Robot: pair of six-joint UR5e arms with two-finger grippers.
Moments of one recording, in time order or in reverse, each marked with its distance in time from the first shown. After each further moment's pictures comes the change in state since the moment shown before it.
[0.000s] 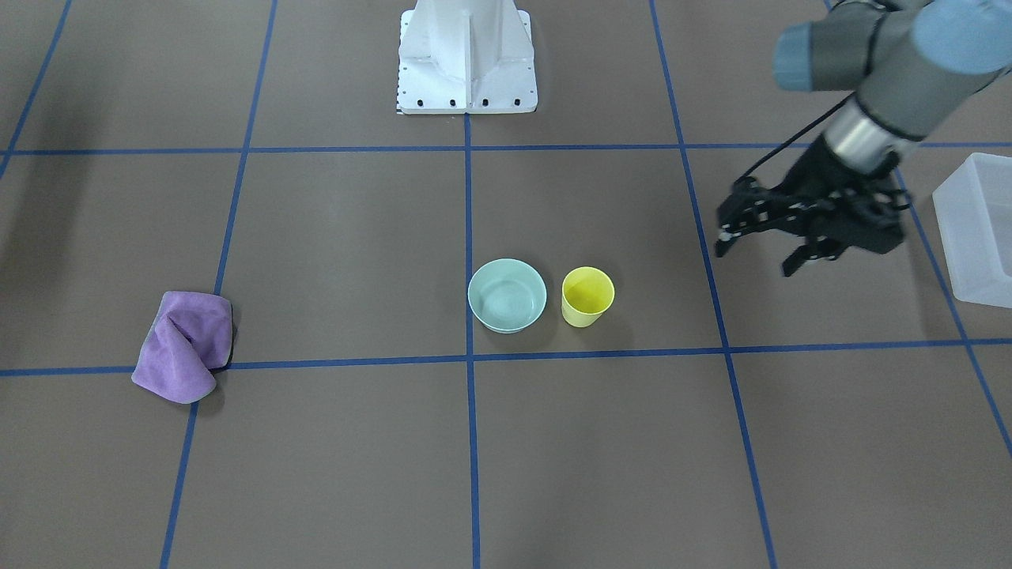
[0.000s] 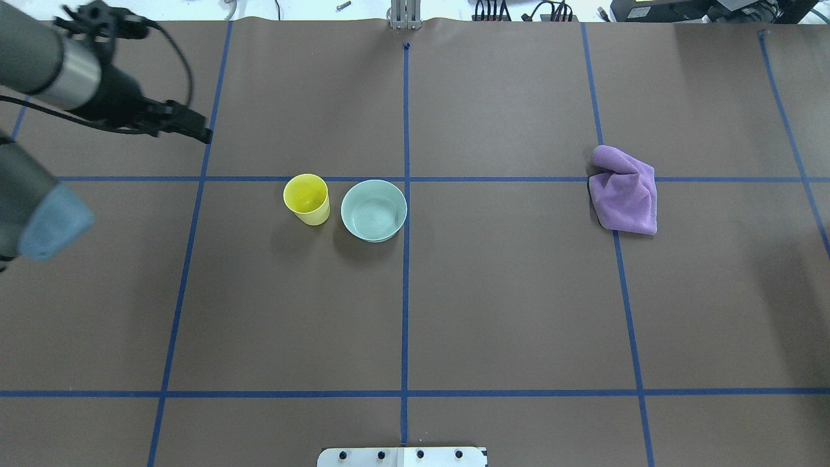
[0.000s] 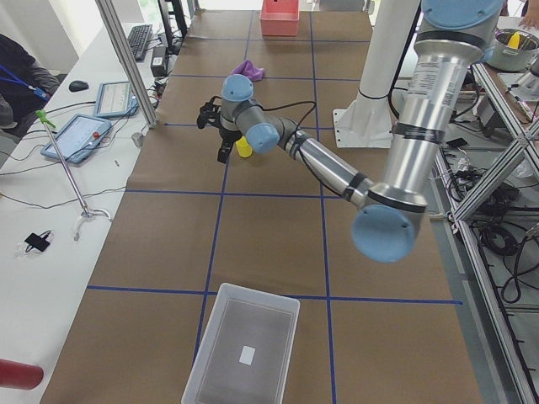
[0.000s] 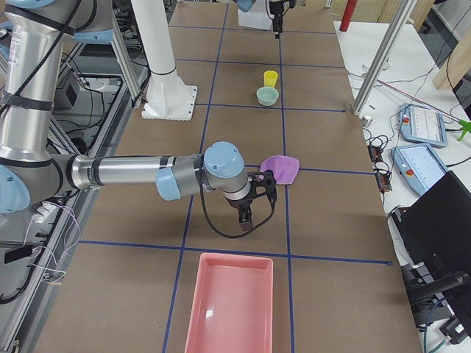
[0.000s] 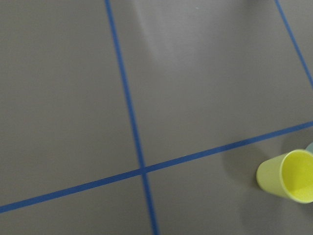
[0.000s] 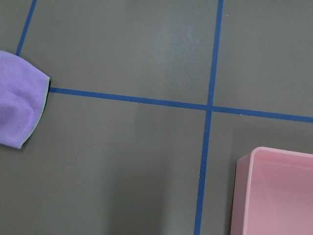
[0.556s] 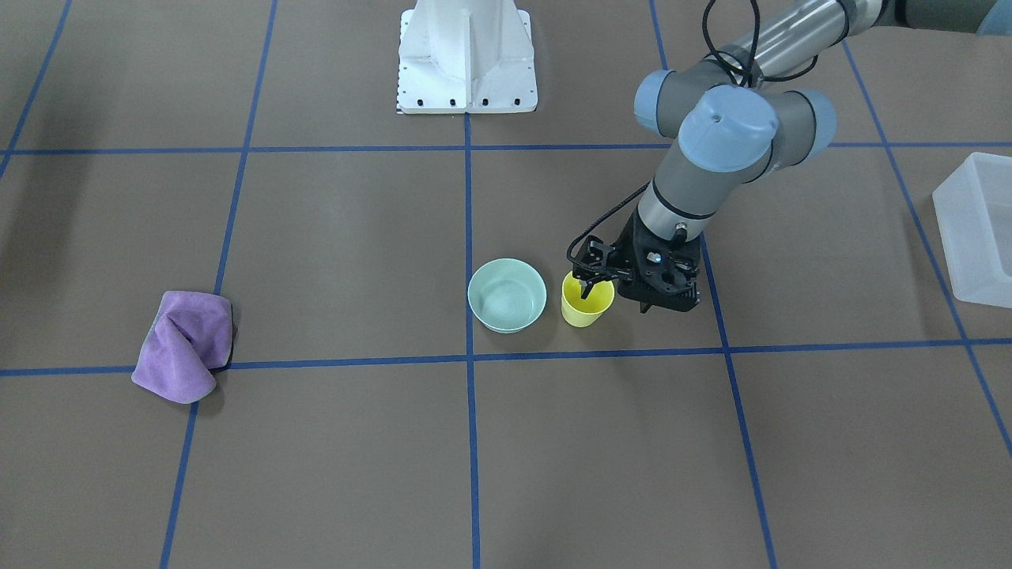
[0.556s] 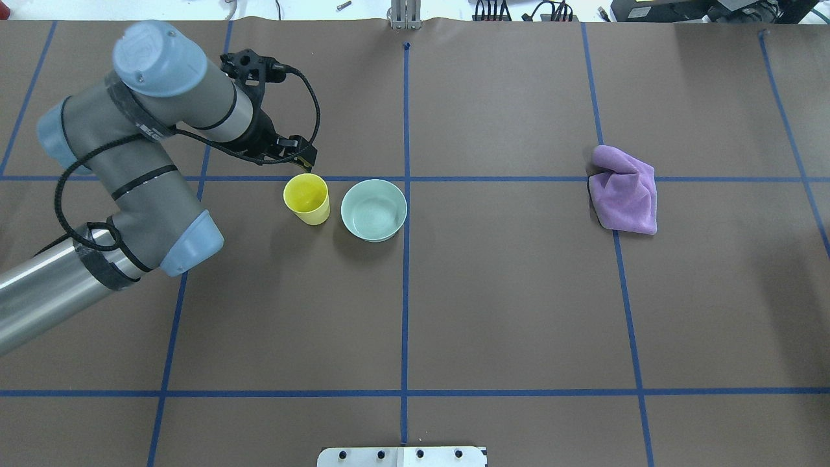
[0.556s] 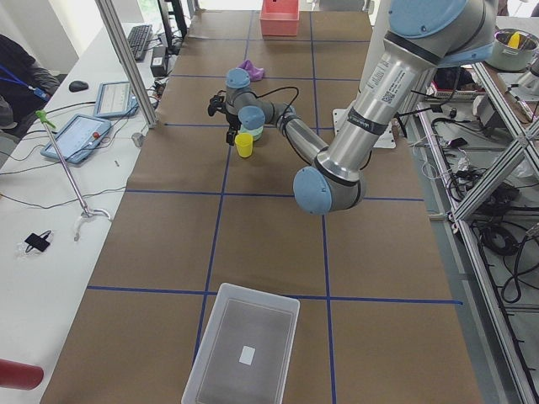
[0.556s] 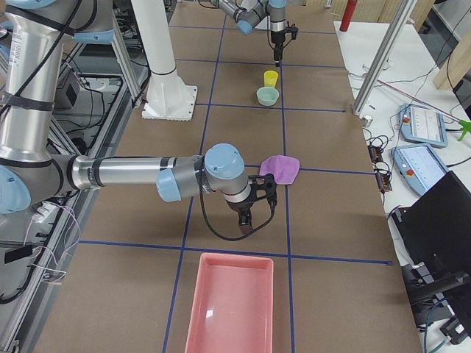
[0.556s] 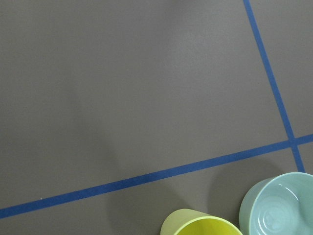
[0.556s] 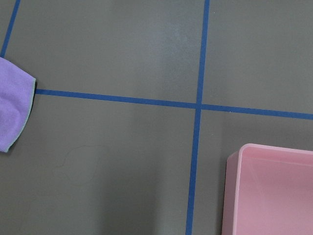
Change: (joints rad) left arm 0.174 -0.163 0.190 -0.003 0.124 -0.066; right arm 0.000 0.000 -0.005 -0.001 -0.019 0.013
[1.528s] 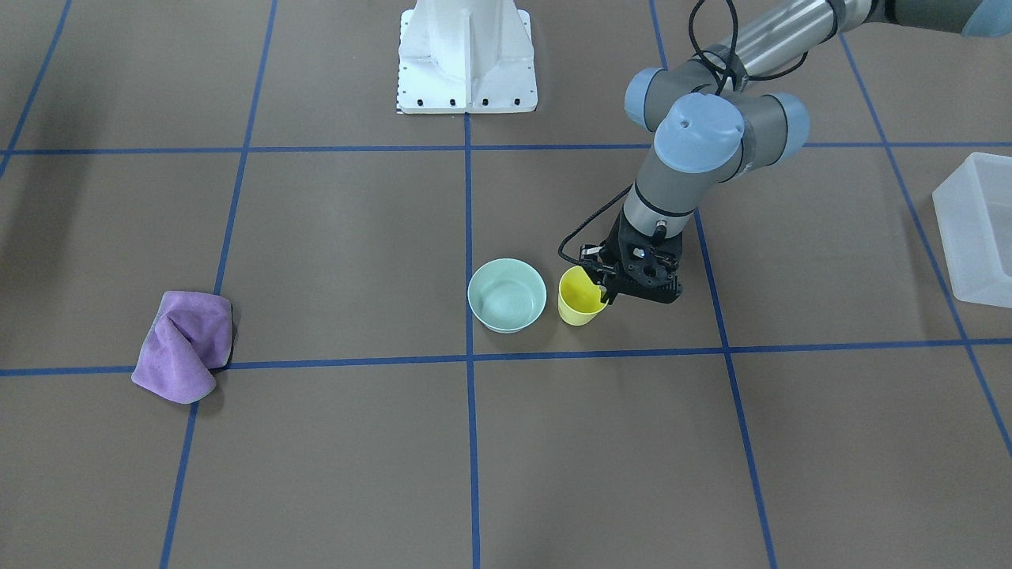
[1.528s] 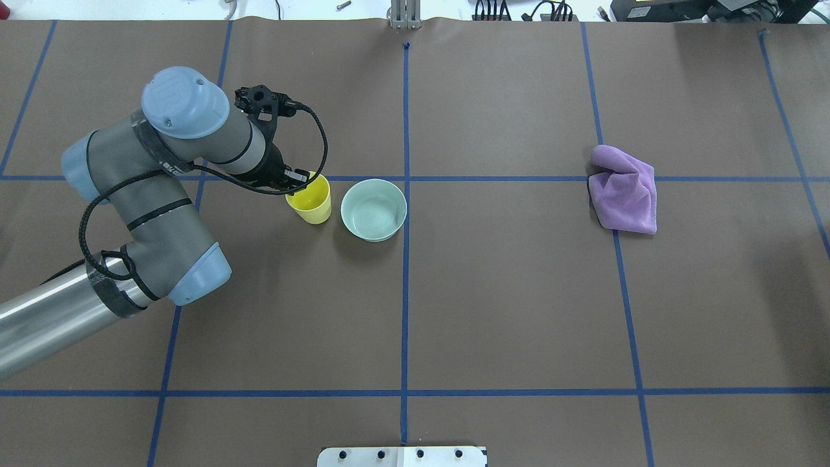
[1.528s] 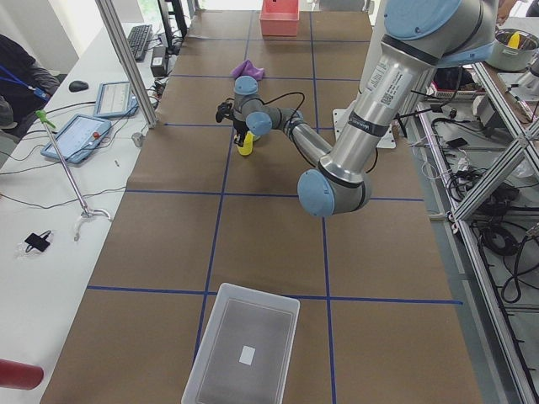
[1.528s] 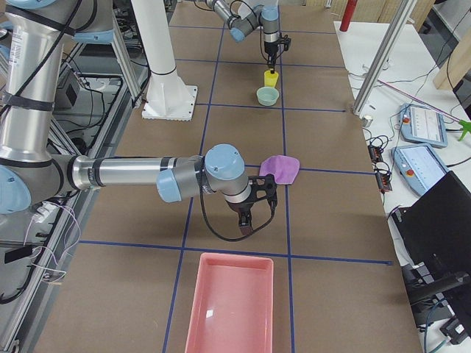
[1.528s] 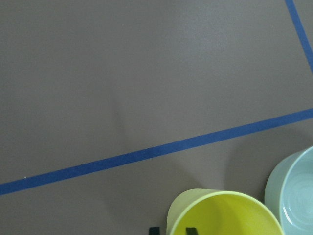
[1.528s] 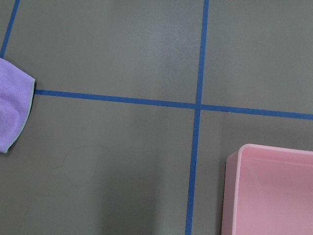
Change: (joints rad) left arm 0.032 0.032 -0.031 0.002 0.040 0.004; right arm 0.001 0.000 -0.003 0.001 0.001 0.001
